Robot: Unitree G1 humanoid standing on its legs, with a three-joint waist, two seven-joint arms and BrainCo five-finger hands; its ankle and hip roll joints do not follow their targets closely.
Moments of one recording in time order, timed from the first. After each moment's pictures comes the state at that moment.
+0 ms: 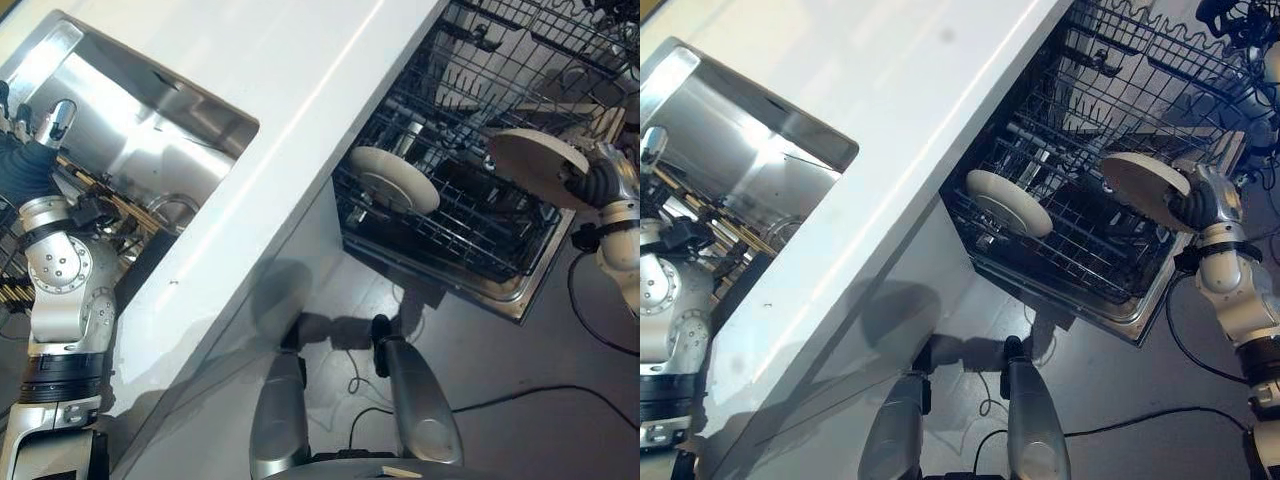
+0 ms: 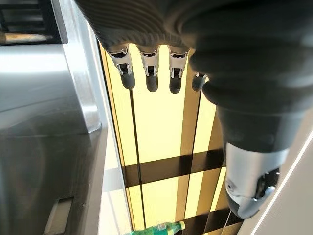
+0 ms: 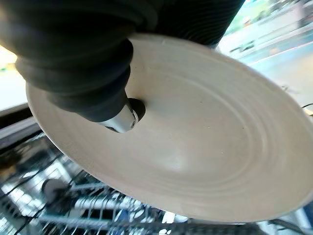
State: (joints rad) left arm -0.32 0.72 0.18 -0.01 -0.57 -0.30 0.51; right arm -0.47 -1.03 0.21 0.52 -0.14 -0.24 -0.29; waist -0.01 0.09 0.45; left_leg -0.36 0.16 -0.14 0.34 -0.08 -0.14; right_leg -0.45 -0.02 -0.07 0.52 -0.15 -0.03
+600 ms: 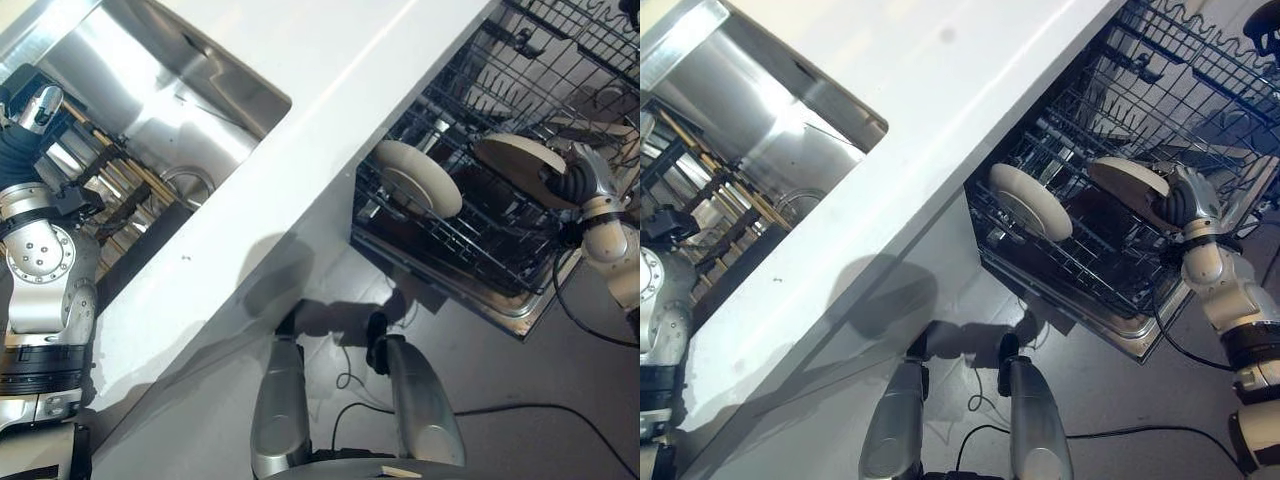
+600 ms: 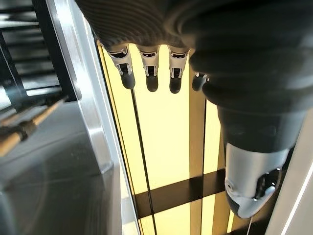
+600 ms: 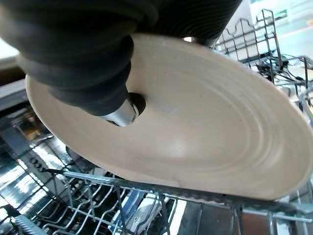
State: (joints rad) left arm -0.33 0.82 0.18 0.03 -0.57 -0.30 0.50; right arm -0.61 -0.97 0.29 0.68 -0.11 -0.22 -0.24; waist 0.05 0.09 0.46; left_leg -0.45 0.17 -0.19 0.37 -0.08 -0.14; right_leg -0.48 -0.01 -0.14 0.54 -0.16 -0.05
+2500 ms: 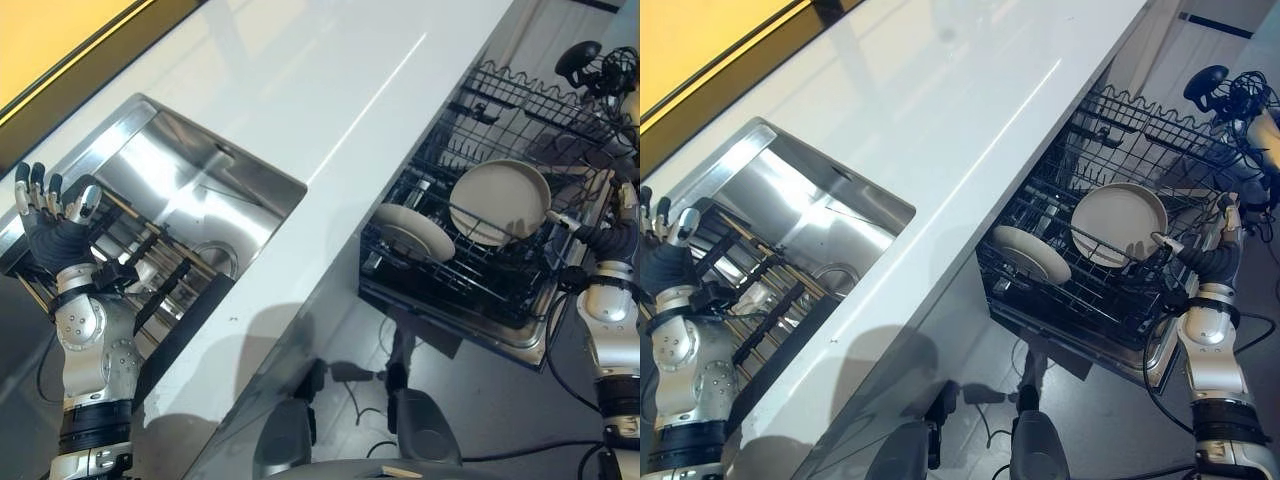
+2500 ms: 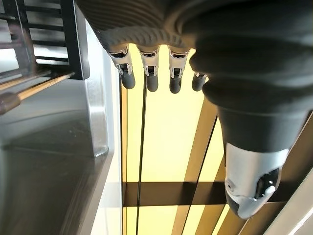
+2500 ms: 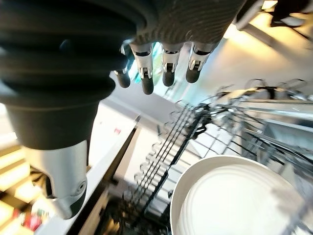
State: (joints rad) left arm -0.09 0.47 0.30 0.02 -0.62 -0.31 0.28; right arm -0.17 -0.61 -0.22 0.34 0.15 -0.19 -0.40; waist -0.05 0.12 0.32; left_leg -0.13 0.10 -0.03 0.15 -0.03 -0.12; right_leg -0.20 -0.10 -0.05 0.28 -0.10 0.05
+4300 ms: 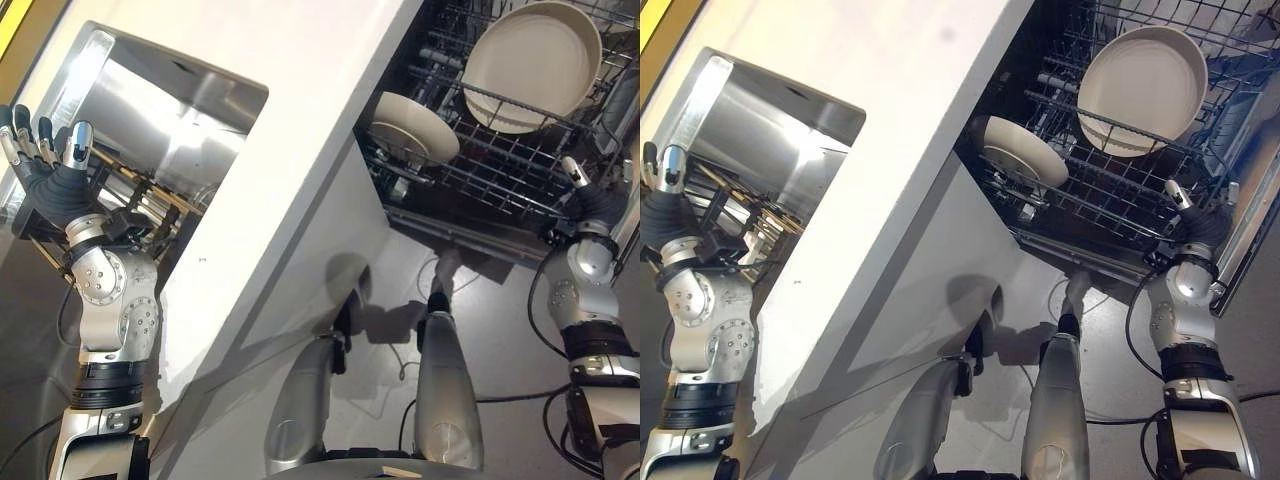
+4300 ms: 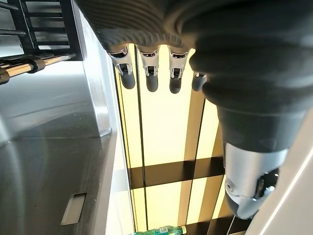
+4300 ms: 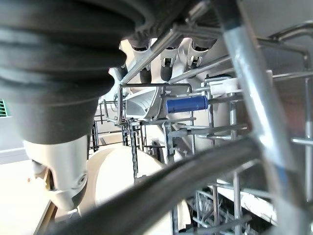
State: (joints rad) left arm -0.29 0.51 0.15 -0.09 -0.64 -0.32 0.56; right arm -0.52 -0.60 -0.09 0.57 0.60 -0.28 -0.36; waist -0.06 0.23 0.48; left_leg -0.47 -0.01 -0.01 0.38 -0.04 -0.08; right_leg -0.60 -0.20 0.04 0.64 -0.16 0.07
